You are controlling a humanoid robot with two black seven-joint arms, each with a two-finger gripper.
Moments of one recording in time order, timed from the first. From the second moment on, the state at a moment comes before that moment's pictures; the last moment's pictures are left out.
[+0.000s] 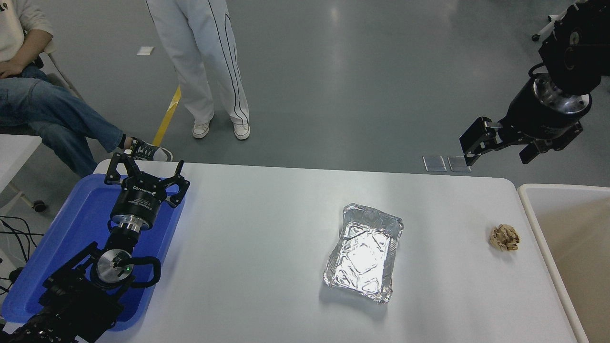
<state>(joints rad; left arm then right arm) -0.52 0.21 -0.98 -0.54 -0.09 -0.62 -0.36 2.18 -0.25 -1.51 1.18 -0.26 0.79 0.23</state>
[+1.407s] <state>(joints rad) -0.52 0.21 -0.98 -0.54 -0.09 -0.62 -0.36 2.17 -0.24 -1.39 1.19 -0.26 0.79 0.23</state>
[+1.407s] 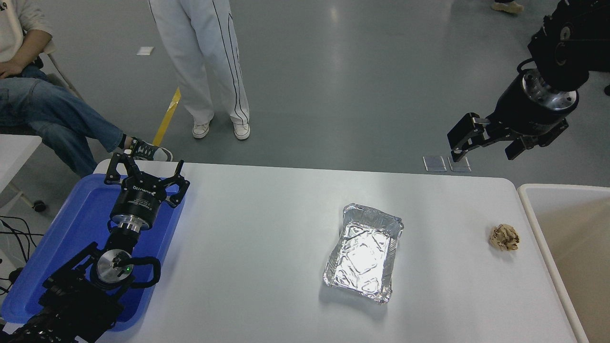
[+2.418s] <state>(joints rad) -0.52 0.21 -0.98 -0.54 -0.09 -0.62 -0.36 2.02 -0.13 -1.25 1.18 -0.26 0.79 0.23</state>
